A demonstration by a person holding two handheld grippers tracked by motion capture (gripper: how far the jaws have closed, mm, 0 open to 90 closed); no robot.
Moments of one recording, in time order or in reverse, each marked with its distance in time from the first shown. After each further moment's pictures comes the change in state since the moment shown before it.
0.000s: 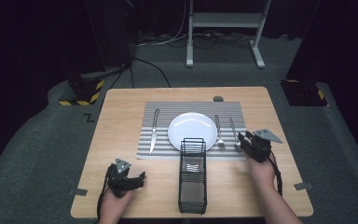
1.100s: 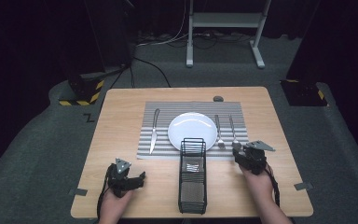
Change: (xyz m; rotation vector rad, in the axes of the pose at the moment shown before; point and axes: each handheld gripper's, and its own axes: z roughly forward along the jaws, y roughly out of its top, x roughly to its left) left arm 0.000 0.000 0.000 0.003 -0.003 0.004; right arm 0.017 -0.031 -0.005 0.168 0.011 -0.010
